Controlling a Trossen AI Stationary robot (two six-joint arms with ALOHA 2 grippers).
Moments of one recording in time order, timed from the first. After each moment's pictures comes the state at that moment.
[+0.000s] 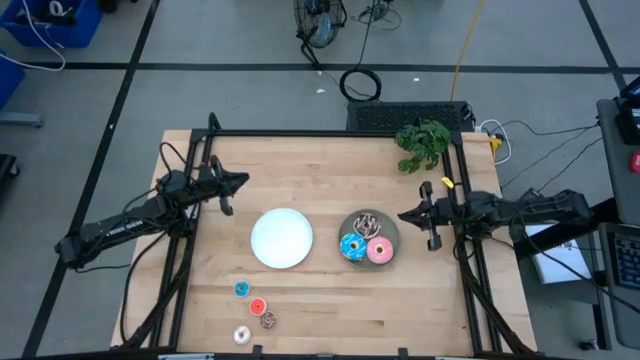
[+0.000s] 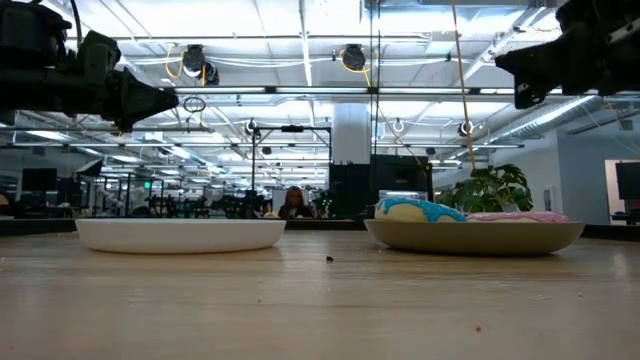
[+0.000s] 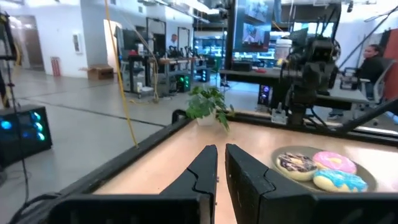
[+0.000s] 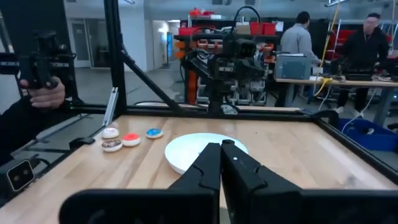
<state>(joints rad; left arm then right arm) 0.53 0.24 0.01 0.31 0.20 -0.05 0.09 0.24 0.07 0.23 0.02 -0.01</state>
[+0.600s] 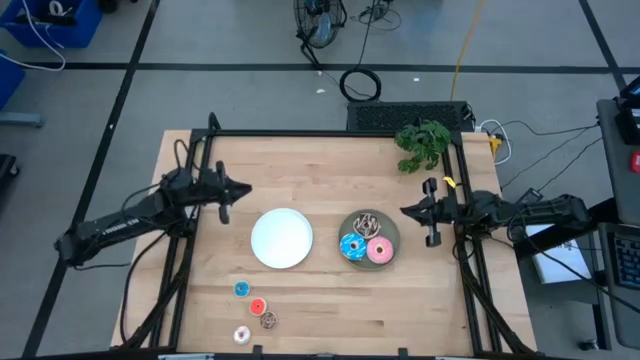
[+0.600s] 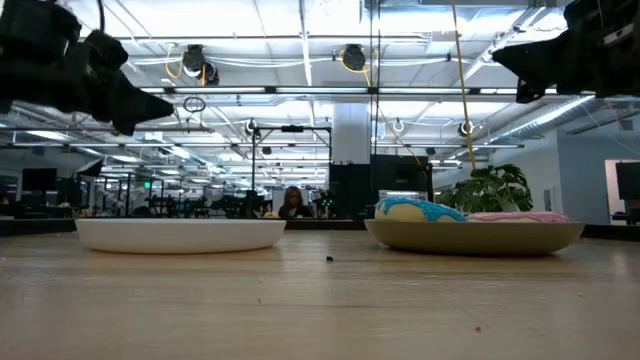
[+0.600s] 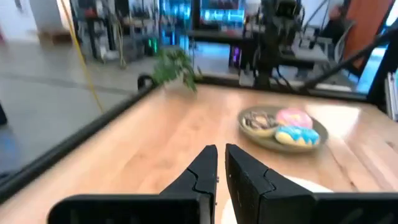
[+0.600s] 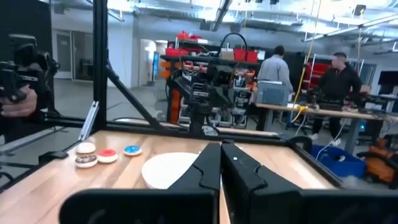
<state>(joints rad) 0.49 0.24 0.09 0.06 0.31 -0.02 0.06 0.19 0.02 0.33 0.05 -0.10</state>
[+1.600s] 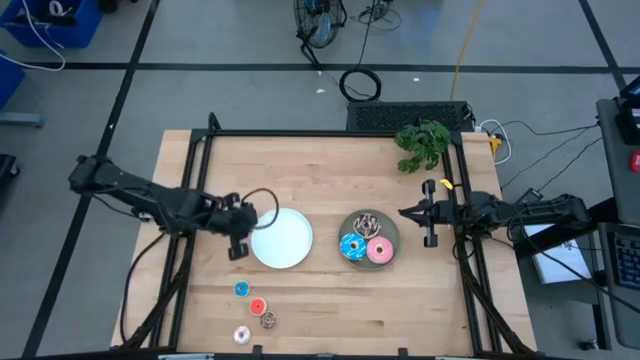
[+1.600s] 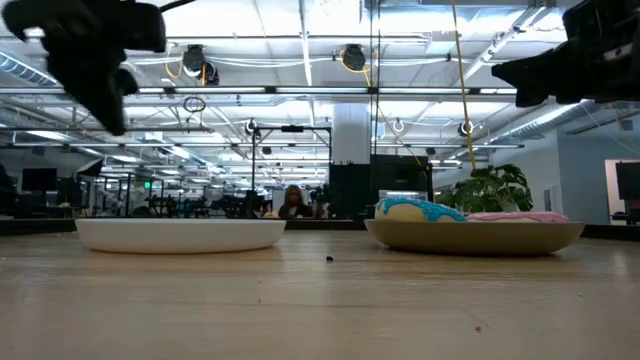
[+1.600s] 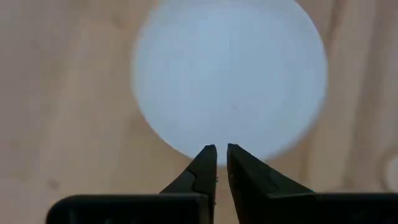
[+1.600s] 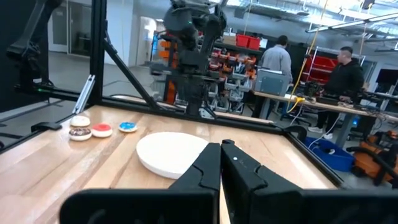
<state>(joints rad) -0.28 1.11 0.81 -0.86 -0.20 -0.49 0.06 0.19 0.02 0.26 0.05 -0.17</state>
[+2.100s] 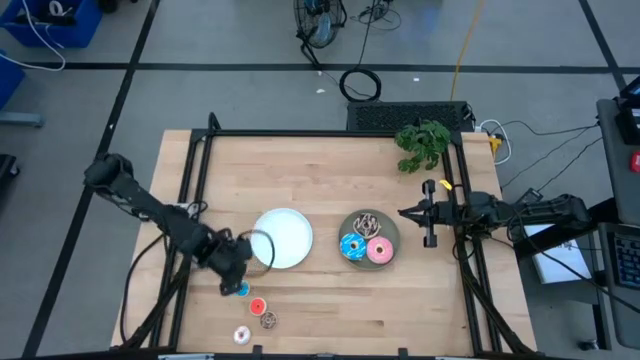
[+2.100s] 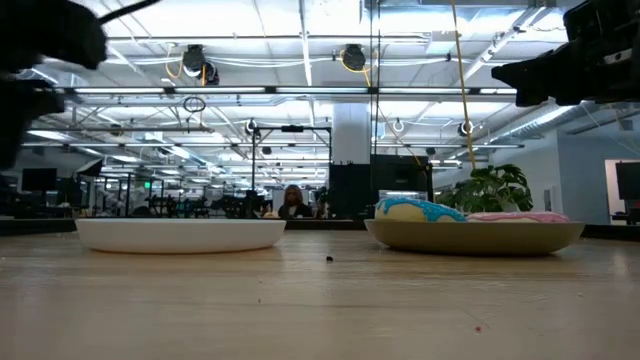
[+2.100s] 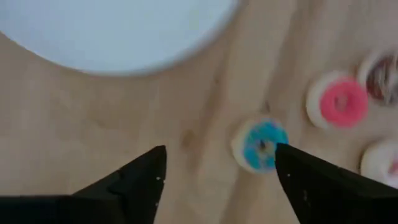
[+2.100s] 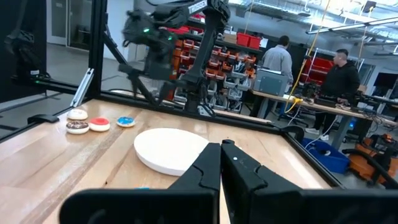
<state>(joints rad) -0.59 1.30 0.81 -0.84 -0.04 -0.92 0.06 0.19 0.02 0.25 0.06 -0.21</state>
